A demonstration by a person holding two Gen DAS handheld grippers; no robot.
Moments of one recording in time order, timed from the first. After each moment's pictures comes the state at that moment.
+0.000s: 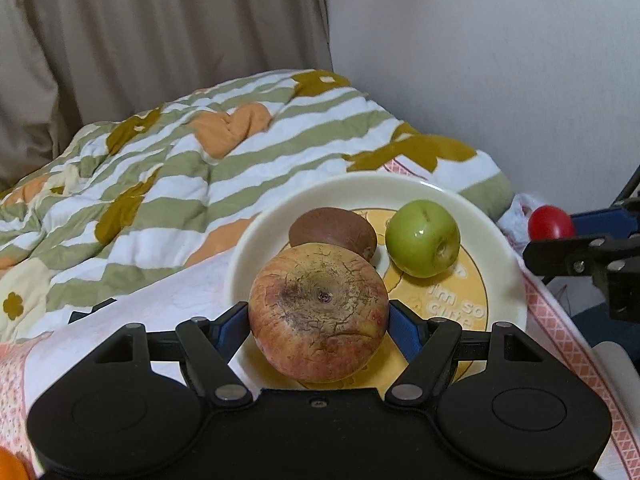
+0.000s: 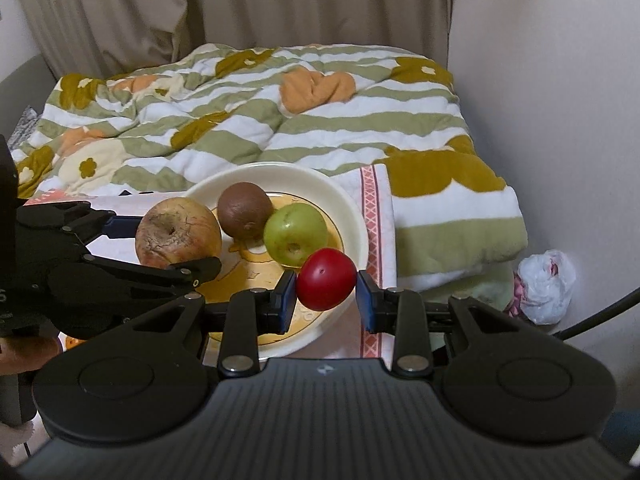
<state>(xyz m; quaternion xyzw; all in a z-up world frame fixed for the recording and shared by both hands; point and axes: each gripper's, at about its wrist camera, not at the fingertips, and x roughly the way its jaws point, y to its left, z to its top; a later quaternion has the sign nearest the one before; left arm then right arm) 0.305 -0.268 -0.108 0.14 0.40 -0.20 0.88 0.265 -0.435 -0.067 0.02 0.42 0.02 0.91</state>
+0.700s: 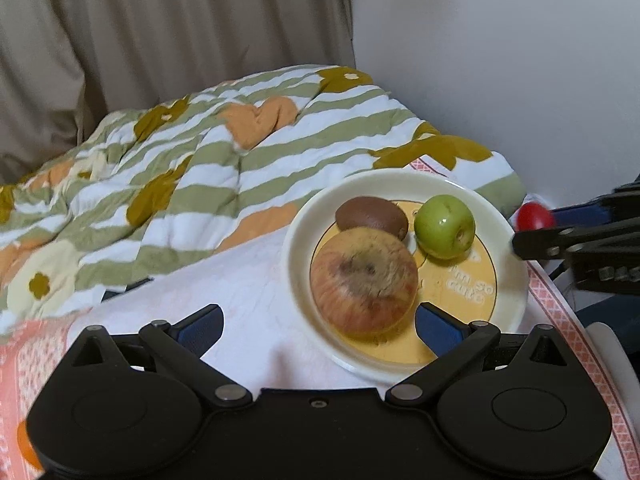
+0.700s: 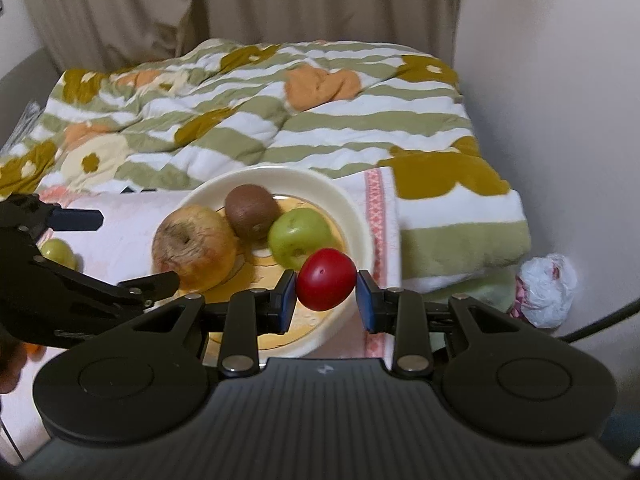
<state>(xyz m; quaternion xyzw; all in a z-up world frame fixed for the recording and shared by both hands) 0.287 -0.233 -0.078 0.13 0.41 -0.17 0.88 0.271 -0.422 -0.063 0.01 0.43 0.05 0.90</state>
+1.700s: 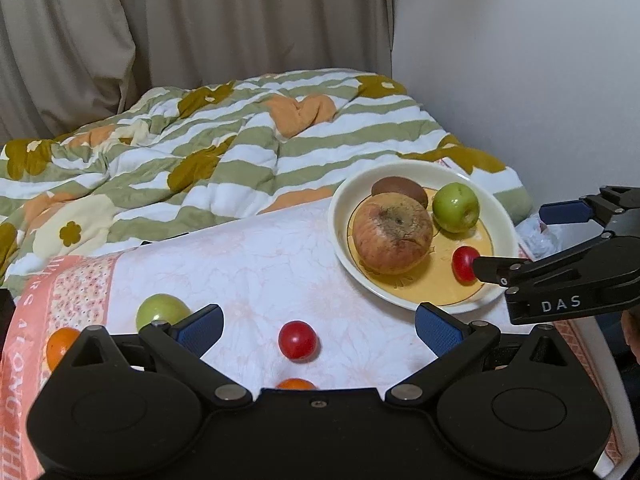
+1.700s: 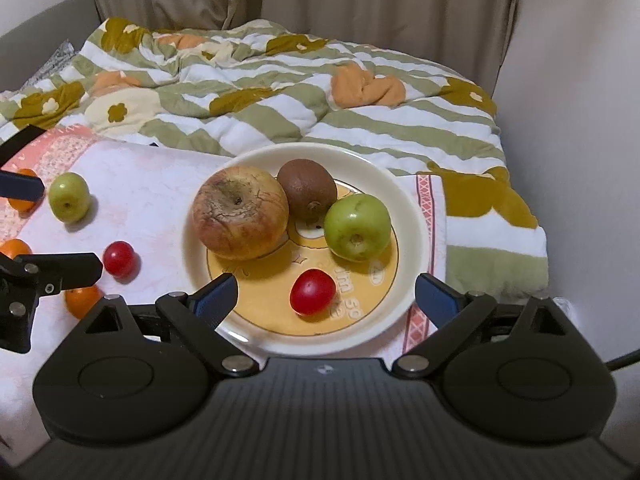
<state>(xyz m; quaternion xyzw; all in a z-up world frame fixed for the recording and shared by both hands) 0.226 -0.190 -0.053 0.08 0.41 -0.12 0.90 0.249 -0.383 -0.073 -0.07 0.40 0.08 0.91</state>
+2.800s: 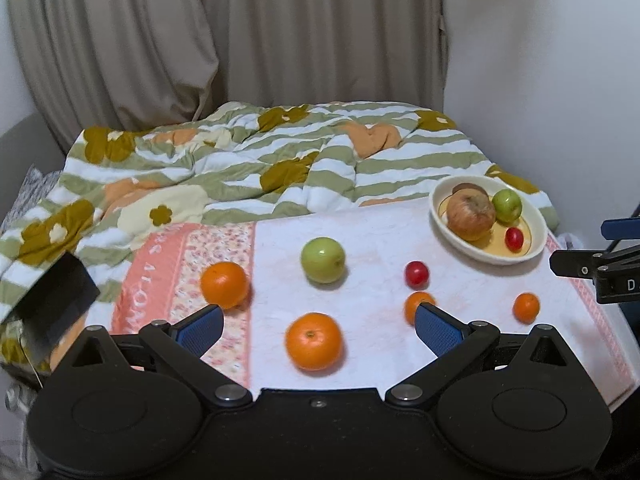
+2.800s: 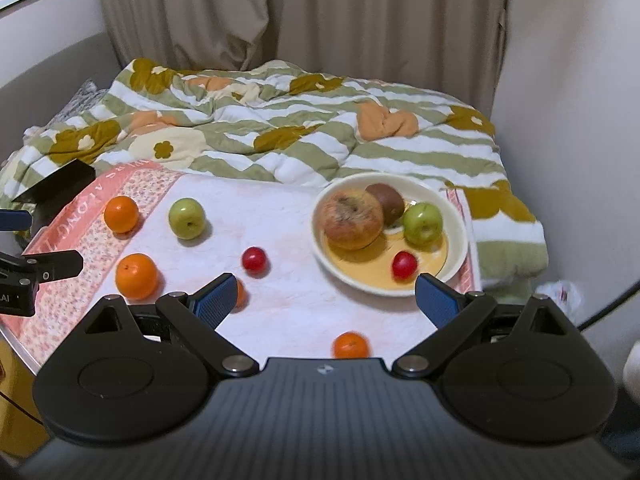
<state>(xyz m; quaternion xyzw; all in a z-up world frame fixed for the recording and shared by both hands) 0.121 -0.053 -0.008 0.07 0.37 -0.07 0.93 0.127 -0.293 -0.004 -0.03 0.37 0.07 0.93</state>
